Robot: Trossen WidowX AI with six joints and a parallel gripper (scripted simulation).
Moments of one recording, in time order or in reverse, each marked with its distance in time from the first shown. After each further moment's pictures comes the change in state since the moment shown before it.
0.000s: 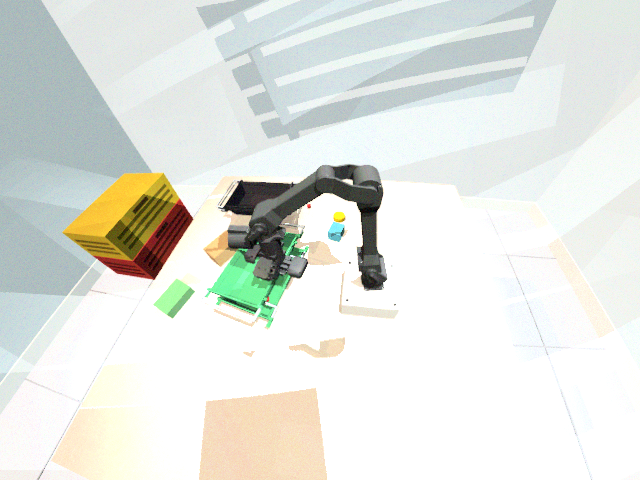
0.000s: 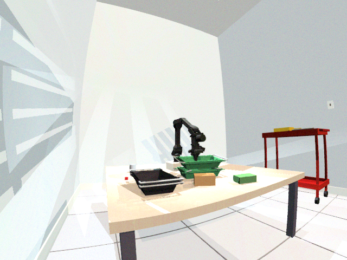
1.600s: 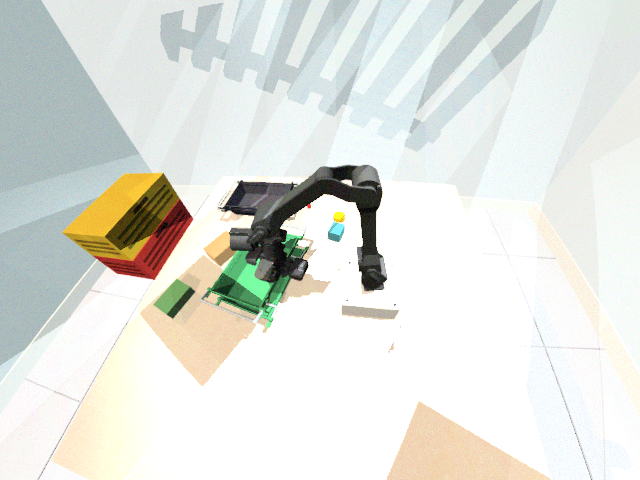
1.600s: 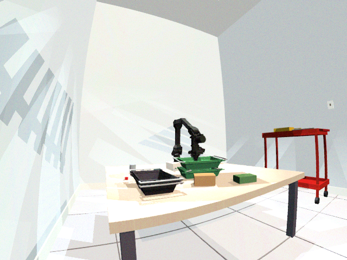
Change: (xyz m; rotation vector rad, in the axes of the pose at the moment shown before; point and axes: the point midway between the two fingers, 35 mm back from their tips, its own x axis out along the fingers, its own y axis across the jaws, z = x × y) arm 0.009 0.002 0.000 0.000 0.000 -0.003
